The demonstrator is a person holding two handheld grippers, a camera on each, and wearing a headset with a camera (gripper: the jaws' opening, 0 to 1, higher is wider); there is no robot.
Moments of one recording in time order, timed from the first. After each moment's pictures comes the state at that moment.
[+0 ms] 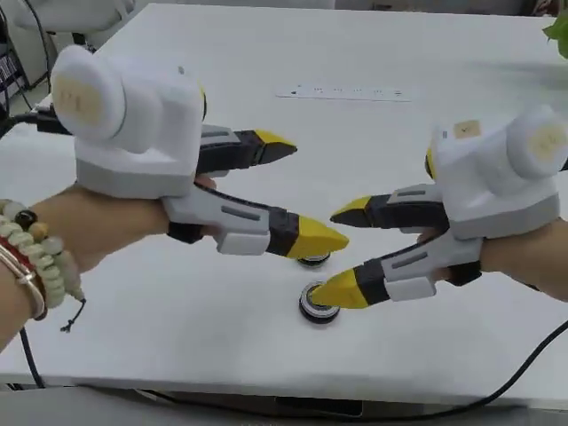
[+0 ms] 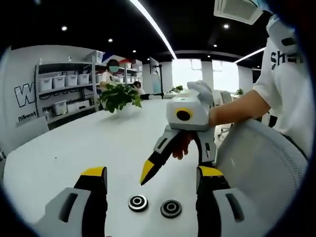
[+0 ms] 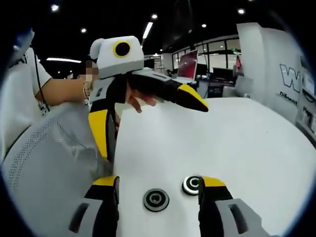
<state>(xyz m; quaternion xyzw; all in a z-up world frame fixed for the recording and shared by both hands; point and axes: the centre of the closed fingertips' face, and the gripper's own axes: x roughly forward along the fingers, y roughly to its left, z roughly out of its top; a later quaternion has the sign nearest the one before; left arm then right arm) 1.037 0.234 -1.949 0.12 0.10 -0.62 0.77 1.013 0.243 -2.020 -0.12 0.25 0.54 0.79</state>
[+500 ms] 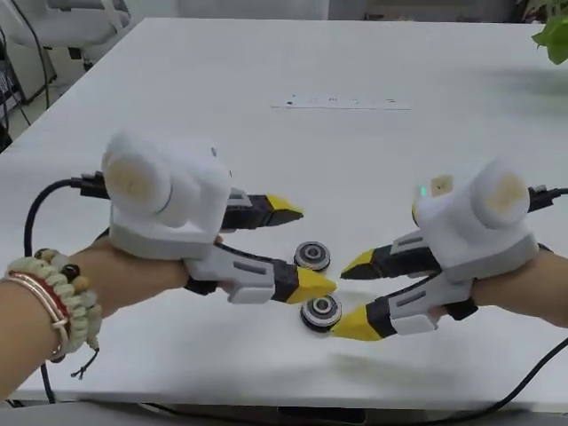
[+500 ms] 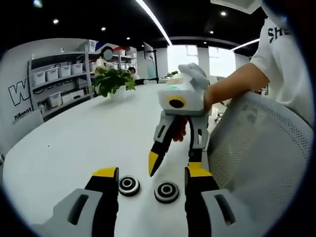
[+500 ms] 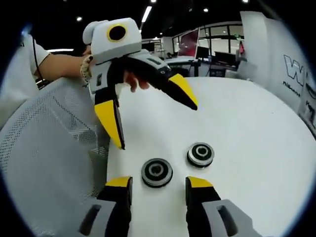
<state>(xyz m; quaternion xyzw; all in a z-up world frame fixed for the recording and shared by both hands) 1.021 0.232 -2.002 0.17 0.14 -0.63 0.74 0.998 0.229 -2.071 -0.15 0.32 0.54 0.77</state>
